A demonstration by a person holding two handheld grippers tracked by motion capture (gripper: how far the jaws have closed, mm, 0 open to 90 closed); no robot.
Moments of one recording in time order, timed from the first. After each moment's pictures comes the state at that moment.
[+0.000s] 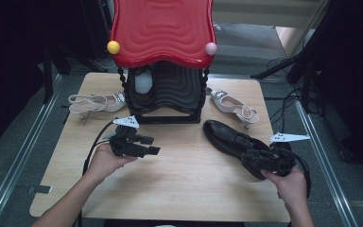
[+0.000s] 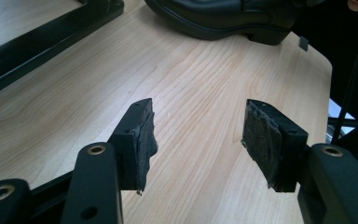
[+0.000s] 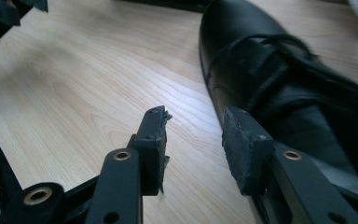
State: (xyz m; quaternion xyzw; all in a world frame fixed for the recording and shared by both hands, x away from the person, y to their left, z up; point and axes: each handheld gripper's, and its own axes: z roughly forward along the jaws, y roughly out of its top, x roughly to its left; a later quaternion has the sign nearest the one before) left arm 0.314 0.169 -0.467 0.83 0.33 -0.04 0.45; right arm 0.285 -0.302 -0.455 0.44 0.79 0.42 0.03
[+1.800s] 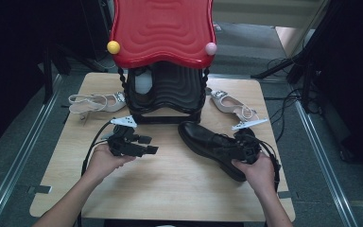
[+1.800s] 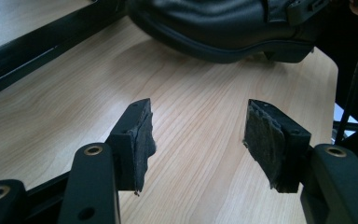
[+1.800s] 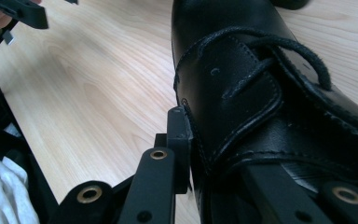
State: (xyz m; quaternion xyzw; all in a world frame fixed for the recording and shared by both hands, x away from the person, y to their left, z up) left arm 0.313 0.175 -0.469 0.83 0.34 -0.03 0.45; right arm 0.316 -0.209 -0.448 0.42 0.83 0.37 -0.04
